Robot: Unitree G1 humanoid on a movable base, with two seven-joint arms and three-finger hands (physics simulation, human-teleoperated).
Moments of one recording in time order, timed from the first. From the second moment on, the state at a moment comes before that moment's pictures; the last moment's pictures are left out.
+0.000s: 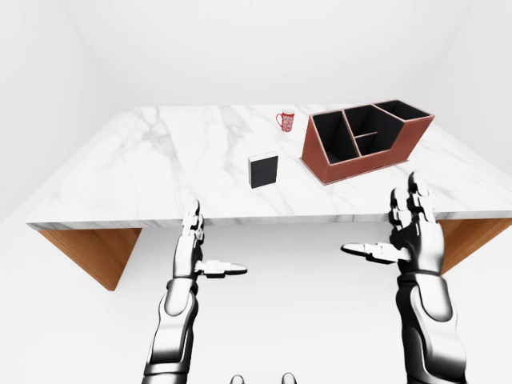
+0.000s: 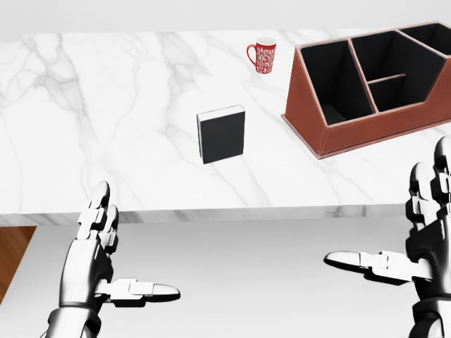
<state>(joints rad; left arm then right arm) 0.01 0.01 0.02 0.00 0.01 -0.02 -0.04 0.07 -0.06 -0.27 -0.37 0.12 0.09 0.02</state>
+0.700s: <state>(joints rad) -0.01 0.02 0.02 0.05 0.02 -0.05 -0.04 0.11 -0.11 -0.68 -0.56 0.35 0.09 0.06</state>
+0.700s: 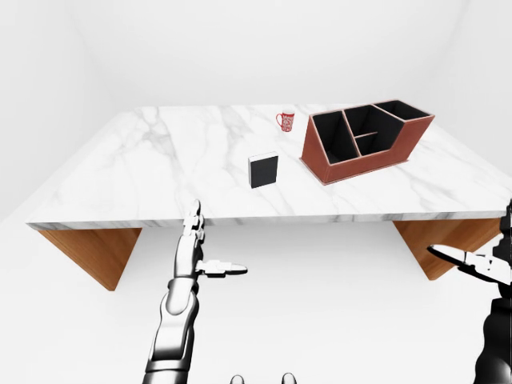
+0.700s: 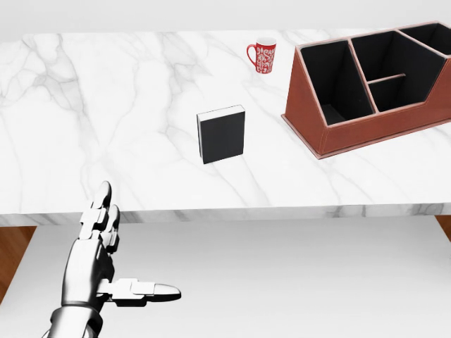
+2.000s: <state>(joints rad) 0.03 0.01 0.00 -0.03 0.04 -0.01 -0.04 0.16 -0.15 -0.90 -0.42 0.41 0.09 0.02</state>
